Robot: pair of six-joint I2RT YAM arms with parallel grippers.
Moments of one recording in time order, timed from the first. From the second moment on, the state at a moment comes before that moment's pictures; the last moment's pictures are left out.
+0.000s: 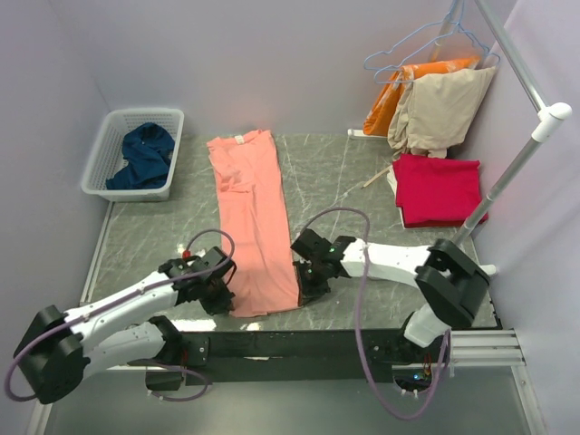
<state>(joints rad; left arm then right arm) -0.76 1.01 0.52 -0.79 -0.04 -1.33 0.93 1.58 0.86 -0.53 -0.22 0.78</state>
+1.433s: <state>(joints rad) -1.15 1.19 1.09 -1.31 -0.47 -1.83 1.03 1.34 1.13 -0.84 0.00 0.72</state>
